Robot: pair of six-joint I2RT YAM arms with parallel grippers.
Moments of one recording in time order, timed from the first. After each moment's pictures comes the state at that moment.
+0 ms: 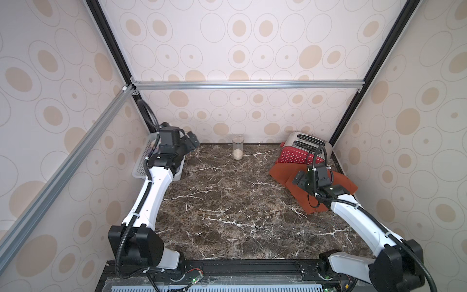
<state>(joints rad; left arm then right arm) -0.14 1.43 1.44 -0.51 -0.05 -0.55 0.23 1.26 0.94 -0.52 0.27 0.71</state>
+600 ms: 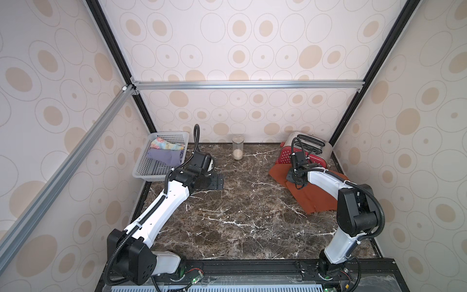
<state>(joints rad) -0.39 1.31 1.22 -0.85 -0.01 -0.31 0.23 1.75 1.21 -0.54 0.25 0.62</state>
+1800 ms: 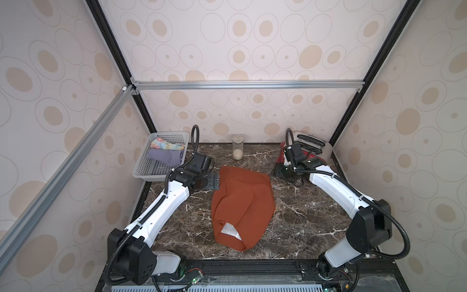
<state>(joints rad) -0.39 1.36 1.21 -0.88 -0.14 -0.37 0.39 1.55 1.31 -0.74 -0.07 0.65</state>
